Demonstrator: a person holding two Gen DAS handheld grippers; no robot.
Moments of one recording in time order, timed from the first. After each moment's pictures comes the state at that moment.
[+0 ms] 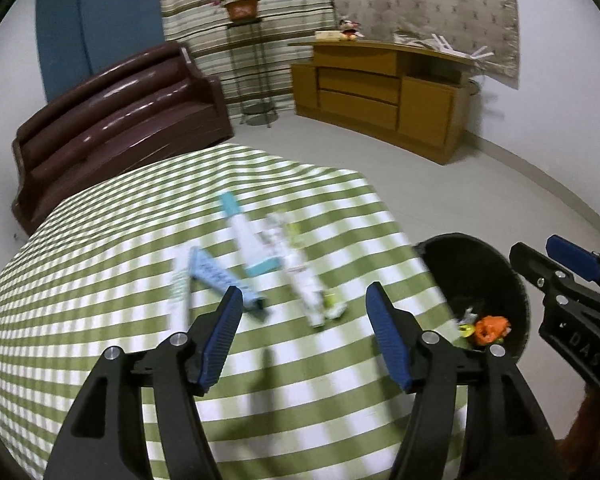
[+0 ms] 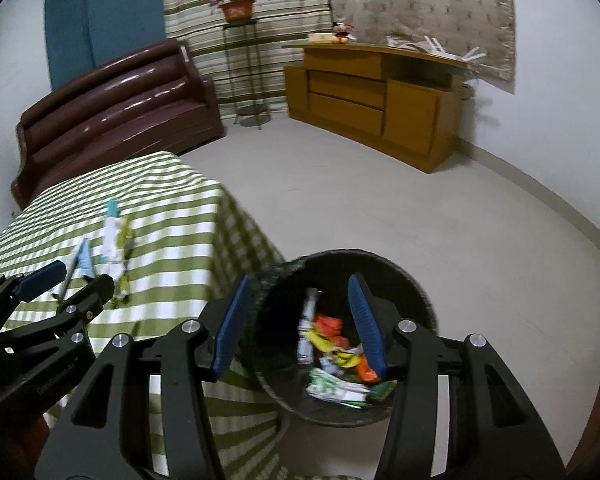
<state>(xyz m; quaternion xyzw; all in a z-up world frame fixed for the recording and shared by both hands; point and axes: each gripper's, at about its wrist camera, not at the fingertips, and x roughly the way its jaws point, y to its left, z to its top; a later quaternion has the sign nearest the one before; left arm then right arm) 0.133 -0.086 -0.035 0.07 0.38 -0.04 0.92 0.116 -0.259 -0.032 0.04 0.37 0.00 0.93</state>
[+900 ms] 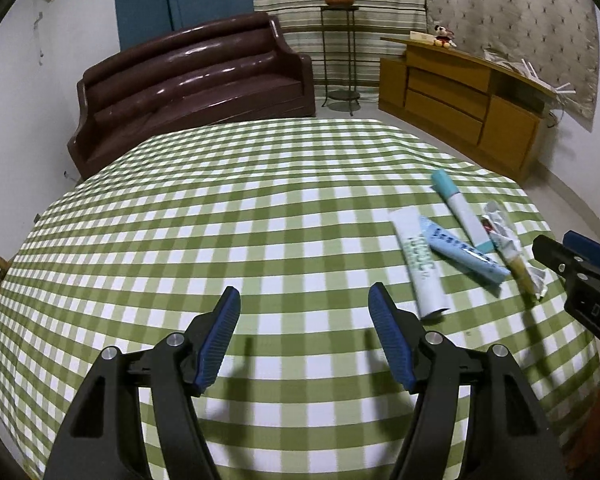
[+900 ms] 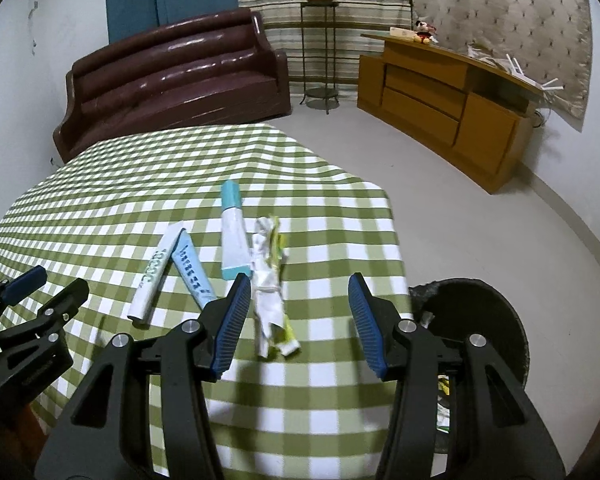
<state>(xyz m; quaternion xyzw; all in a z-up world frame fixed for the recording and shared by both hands) 0.123 0.063 -0.042 0.01 0.40 0.08 0.91 0.164 -0.128 -0.033 -0.01 0.40 0.09 0.91</state>
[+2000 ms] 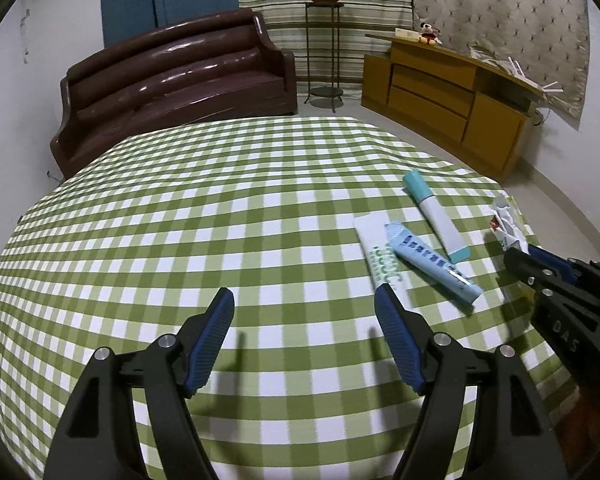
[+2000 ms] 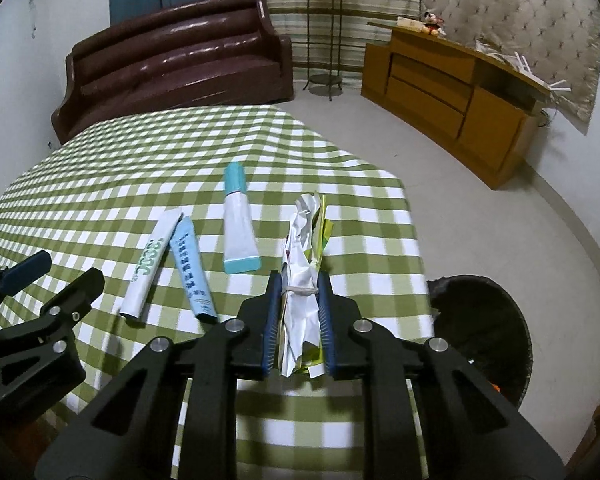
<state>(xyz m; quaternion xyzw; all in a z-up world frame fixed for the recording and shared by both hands) 0.144 0.045 -0.043 0.00 0.40 0.04 0.91 0.171 -0.125 -0.045 -0.03 0.41 0.08 0.91</state>
